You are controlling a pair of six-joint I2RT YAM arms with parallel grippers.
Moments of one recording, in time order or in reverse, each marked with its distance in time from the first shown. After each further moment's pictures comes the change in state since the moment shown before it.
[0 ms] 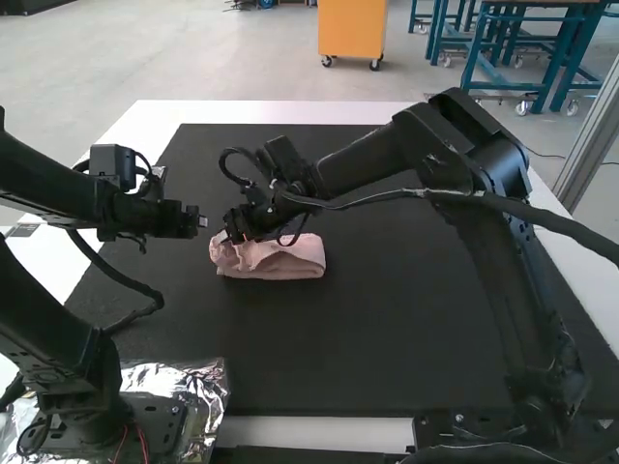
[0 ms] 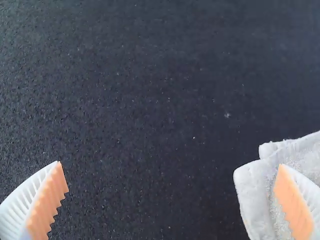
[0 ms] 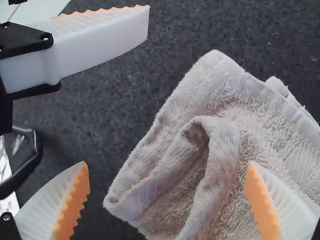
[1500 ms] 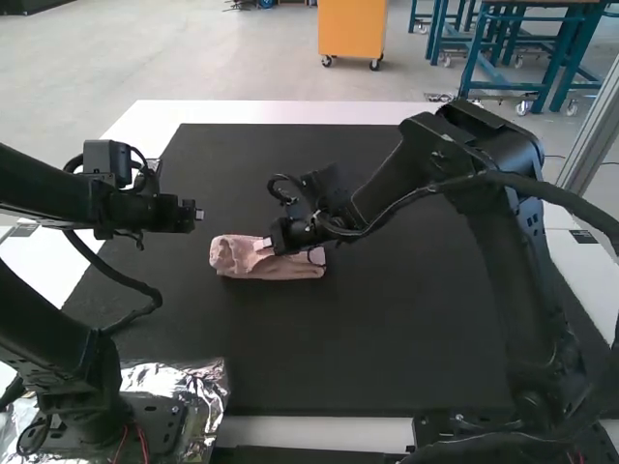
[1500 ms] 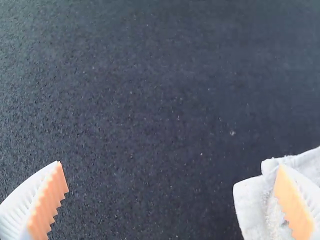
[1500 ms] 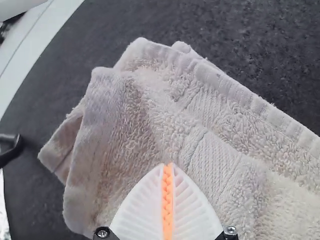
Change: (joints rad) left arm 0.000 -0.060 -0.013 0.021 -0.031 -0.014; right arm -0.114 0.005 -0.329 0.498 -0.105 0.099
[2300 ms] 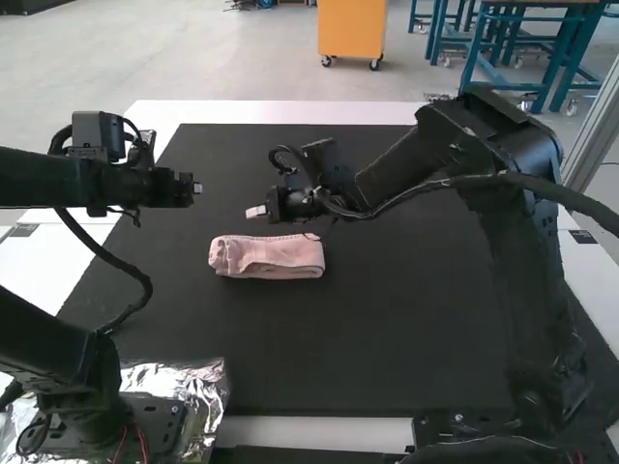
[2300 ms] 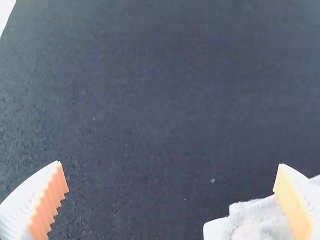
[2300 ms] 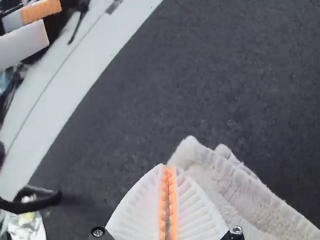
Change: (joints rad) left arm -0.019 -0.098 0.122 -0.110 0.000 -0.041; right arm -0.032 -0.137 0.069 -0.022 -0.004 0.092
